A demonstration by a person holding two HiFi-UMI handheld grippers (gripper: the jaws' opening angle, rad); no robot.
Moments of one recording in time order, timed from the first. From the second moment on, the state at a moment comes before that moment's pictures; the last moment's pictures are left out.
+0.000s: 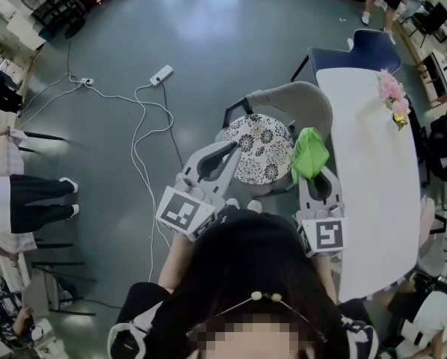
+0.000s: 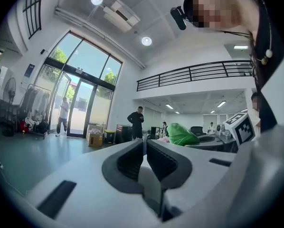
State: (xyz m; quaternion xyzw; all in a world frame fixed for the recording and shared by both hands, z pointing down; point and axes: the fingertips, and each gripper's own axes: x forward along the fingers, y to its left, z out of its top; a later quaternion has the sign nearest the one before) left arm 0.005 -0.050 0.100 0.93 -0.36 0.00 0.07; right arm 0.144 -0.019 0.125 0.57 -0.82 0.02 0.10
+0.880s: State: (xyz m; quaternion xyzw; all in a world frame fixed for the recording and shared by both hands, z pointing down) left arm -0.006 -0.039 0.099 0.93 -0.36 -0.02 0.07; right arm 0.139 -0.005 0.122 0.58 -0.80 0.00 0.12
